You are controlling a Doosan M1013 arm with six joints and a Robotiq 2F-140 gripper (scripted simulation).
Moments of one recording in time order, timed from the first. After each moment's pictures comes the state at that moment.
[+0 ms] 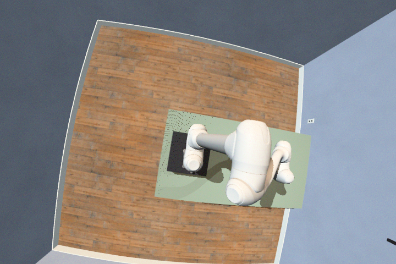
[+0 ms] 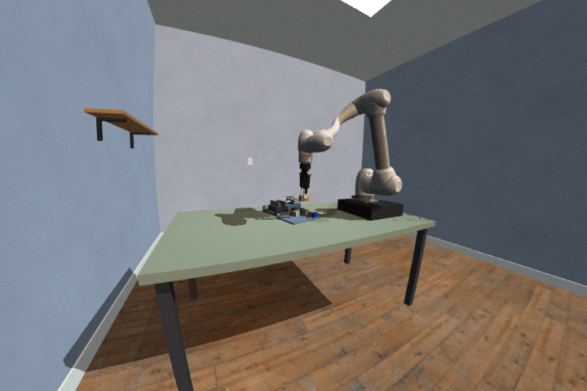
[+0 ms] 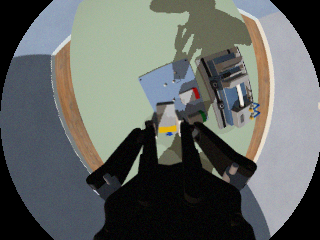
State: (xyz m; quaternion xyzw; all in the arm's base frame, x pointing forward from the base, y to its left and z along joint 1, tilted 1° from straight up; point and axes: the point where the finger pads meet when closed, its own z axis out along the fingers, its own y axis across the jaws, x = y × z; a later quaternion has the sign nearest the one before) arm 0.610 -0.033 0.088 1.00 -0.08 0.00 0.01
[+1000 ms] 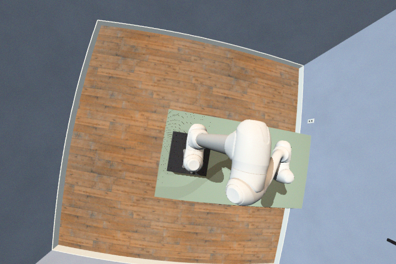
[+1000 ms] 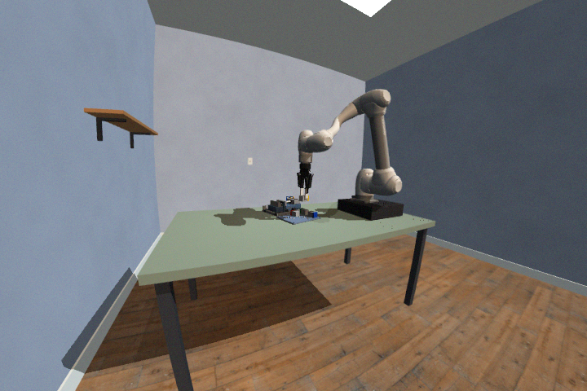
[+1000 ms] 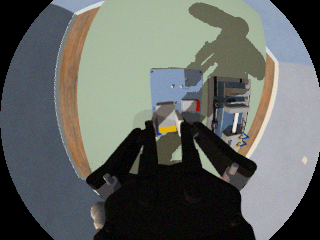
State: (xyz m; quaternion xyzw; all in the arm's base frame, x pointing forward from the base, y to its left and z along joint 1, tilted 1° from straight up) arm 0.610 -0.033 0.088 0.99 0.11 0.00 0.01
